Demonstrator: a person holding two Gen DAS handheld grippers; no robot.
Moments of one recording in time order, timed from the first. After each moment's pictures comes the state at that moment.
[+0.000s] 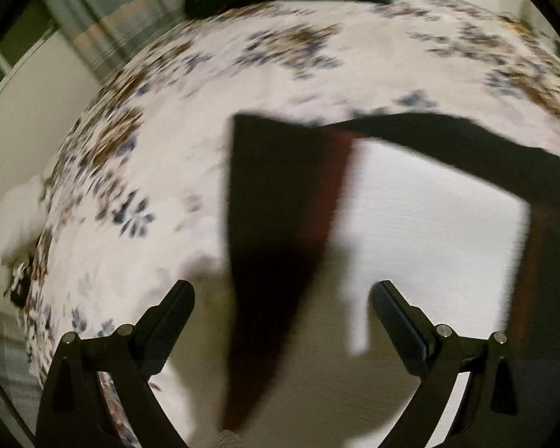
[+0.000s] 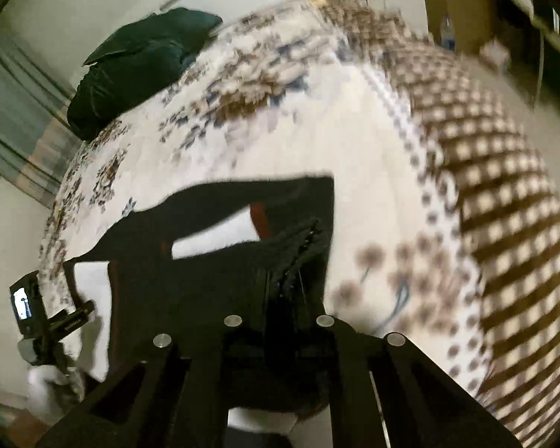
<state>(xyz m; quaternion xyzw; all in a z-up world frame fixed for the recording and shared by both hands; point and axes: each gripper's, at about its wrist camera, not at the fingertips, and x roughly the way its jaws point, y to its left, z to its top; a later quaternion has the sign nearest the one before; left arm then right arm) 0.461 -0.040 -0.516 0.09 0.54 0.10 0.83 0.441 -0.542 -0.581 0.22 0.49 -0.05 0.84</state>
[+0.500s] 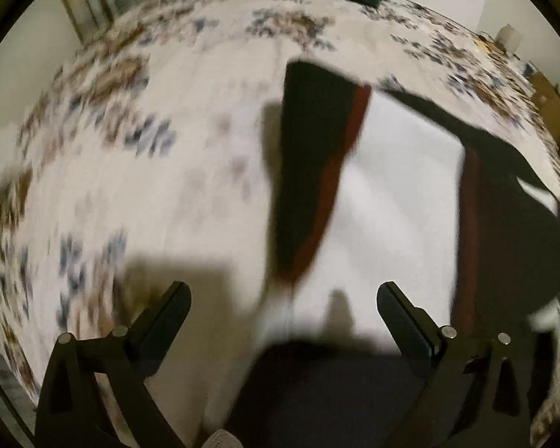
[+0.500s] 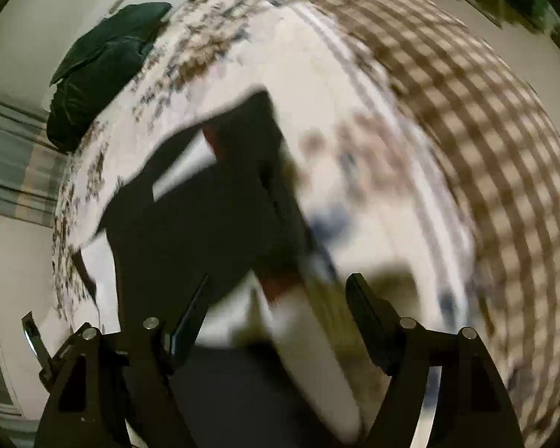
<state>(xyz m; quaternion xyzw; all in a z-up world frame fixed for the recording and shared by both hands) 0.352 0.021 -0.475 -0.01 0.58 0.00 0.81 0.335 -0.564 -0.595 0.33 0.55 -0.08 0.76</state>
